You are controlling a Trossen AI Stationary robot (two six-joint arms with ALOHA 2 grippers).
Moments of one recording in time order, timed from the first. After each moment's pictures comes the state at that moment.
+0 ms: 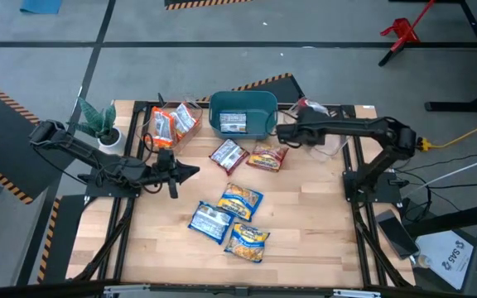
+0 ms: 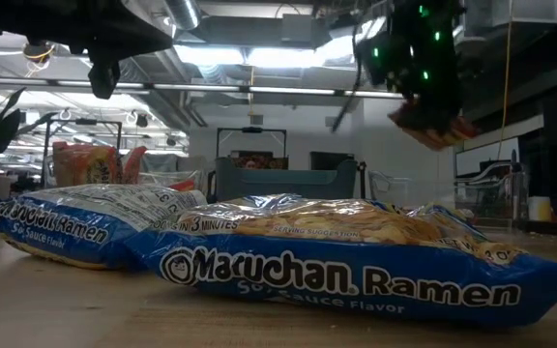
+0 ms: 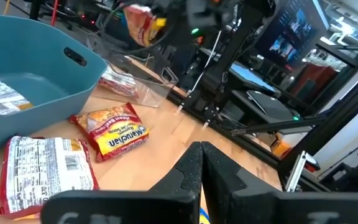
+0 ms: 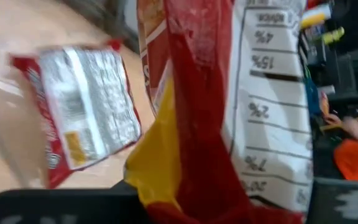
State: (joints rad) left arm -0.35 0.75 0.29 0.39 -0.59 -0.57; right arm -0.30 1.63 1.25 -1.52 0.85 0.94
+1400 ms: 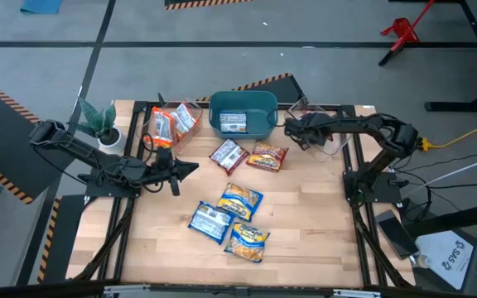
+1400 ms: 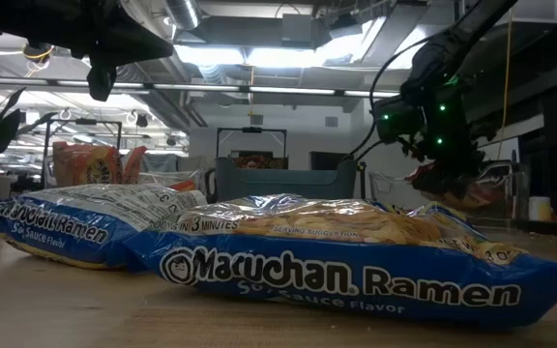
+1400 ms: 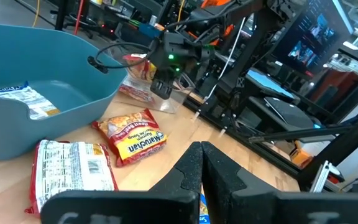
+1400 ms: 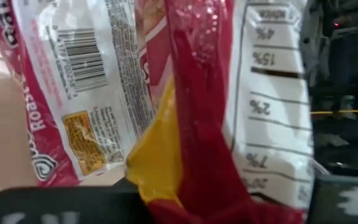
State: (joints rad) left arm -0.35 0.75 0.29 0.37 -0.67 -0.56; right arm -0.53 1.64 0.90 -0.97 0.70 0.62
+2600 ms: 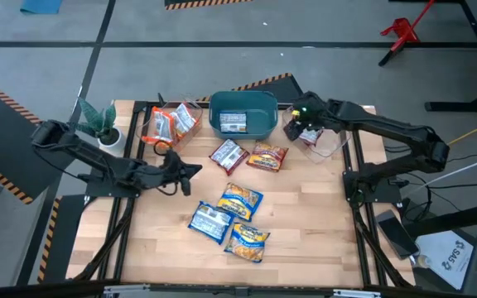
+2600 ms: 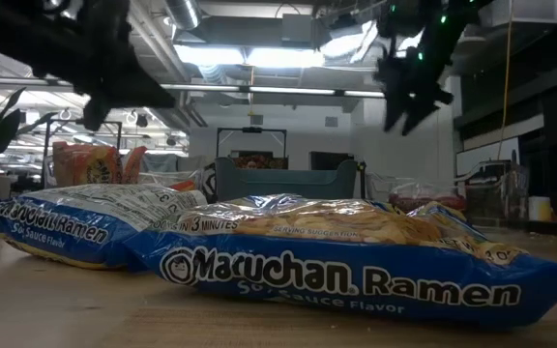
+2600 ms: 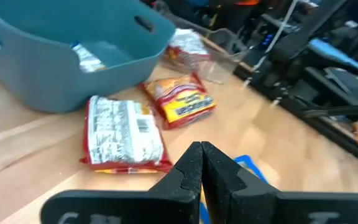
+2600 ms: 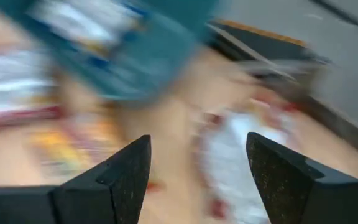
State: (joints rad) left arm -0.31 0.92 0.30 0.28 -0.72 -0.69; right arm -0.48 1.31 1.10 -0.77 0.24 0.33
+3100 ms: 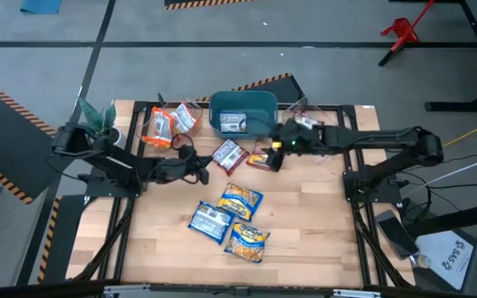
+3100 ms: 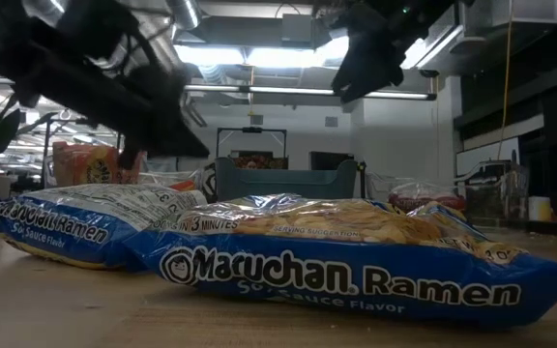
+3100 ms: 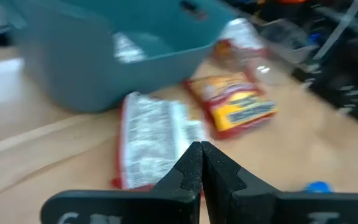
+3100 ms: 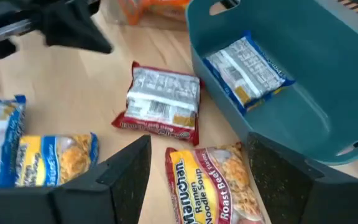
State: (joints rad) left arm -0.06 1.35 0.30 0.67 -0.62 -0.64; right arm -0.12 1.36 1.10 -0.46 0.24 0.24
